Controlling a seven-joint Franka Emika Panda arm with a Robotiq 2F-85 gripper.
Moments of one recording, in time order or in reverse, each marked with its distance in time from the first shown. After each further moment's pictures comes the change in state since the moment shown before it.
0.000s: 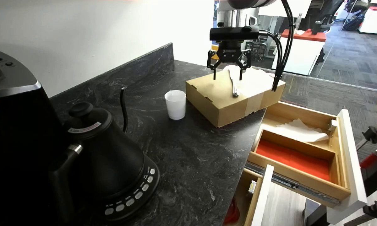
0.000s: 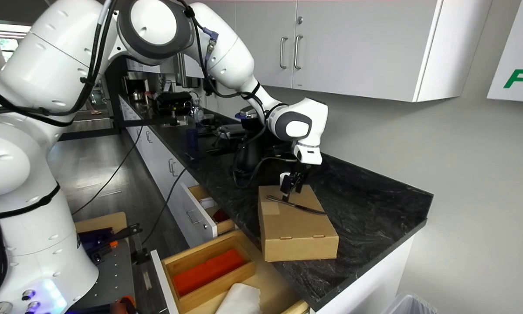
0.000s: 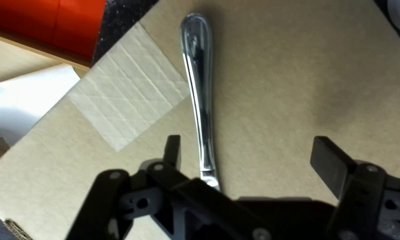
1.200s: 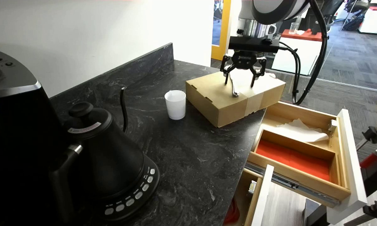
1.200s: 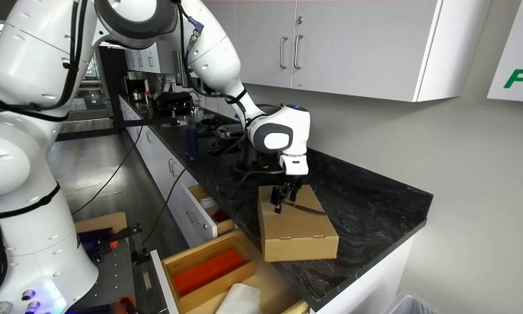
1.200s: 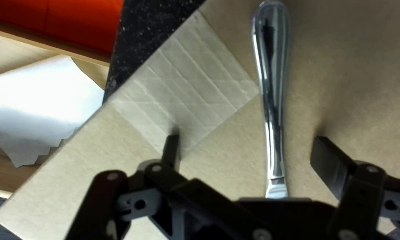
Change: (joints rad) arm 0.000 -0.127 -0.001 -0.309 0.000 0.303 -0.014
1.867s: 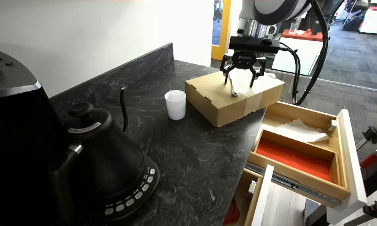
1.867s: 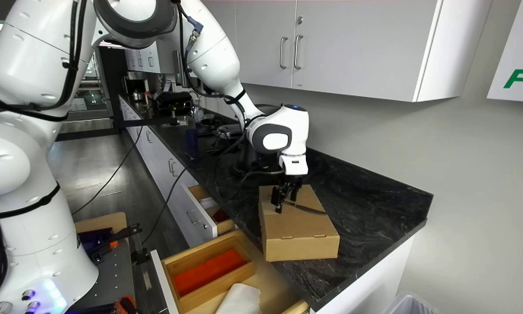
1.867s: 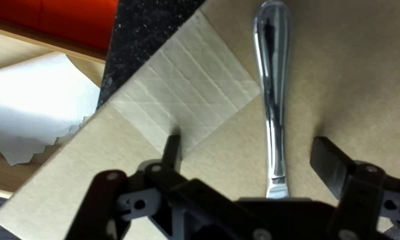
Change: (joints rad) arm 0.001 -0.004 0.001 -0.010 0.000 0.023 -0.004
